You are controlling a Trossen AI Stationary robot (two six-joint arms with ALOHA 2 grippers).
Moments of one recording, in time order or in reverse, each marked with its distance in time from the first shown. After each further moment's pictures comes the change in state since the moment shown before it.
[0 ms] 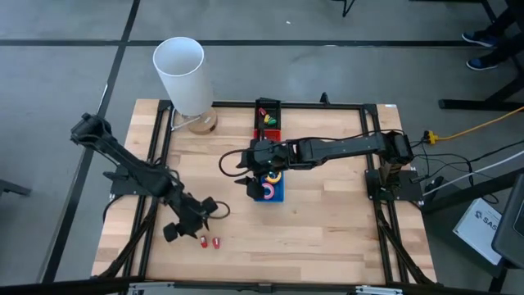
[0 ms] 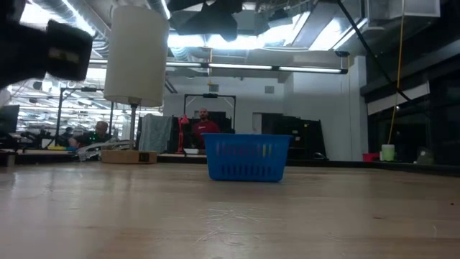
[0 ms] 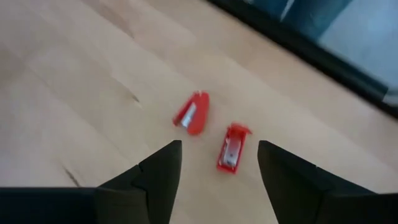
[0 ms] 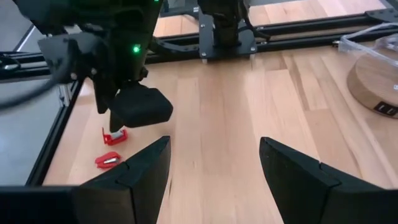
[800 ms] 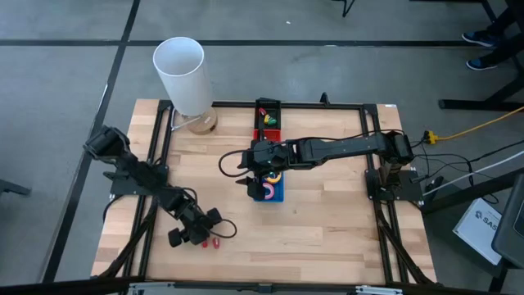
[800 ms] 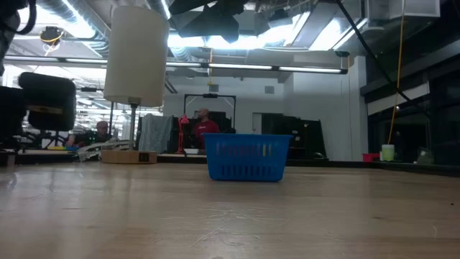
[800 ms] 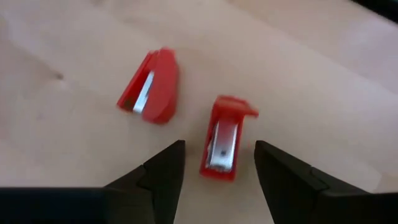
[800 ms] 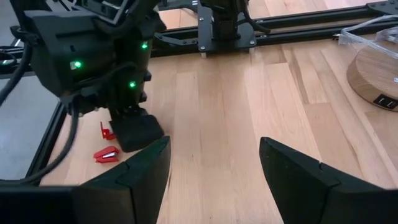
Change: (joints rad) left arm -0.053 0.304 0.000 0.133 0.000 0.097; right arm 0.000 0.000 0.000 -0.022 0.000 0.003
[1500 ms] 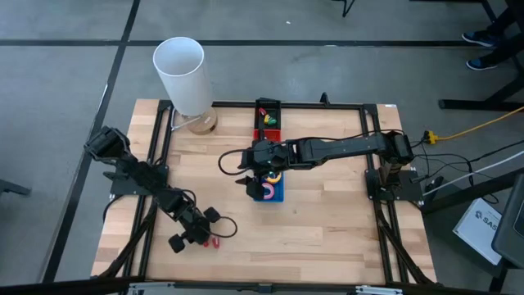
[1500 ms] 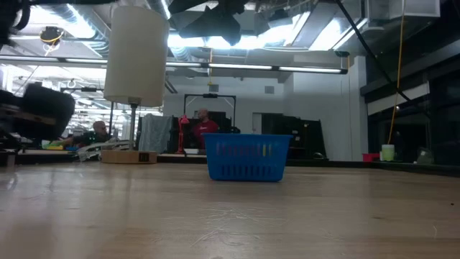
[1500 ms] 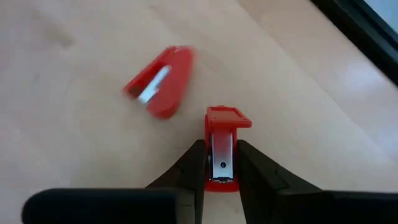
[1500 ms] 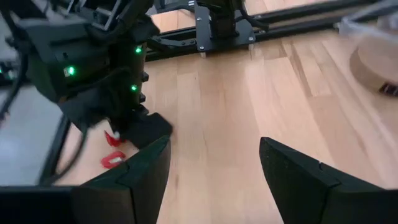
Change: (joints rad) left arm -0.014 0.008 0.000 0.027 -0.016 -0.282; right arm 0.000 0.000 0.000 -0.001 0.000 0.066
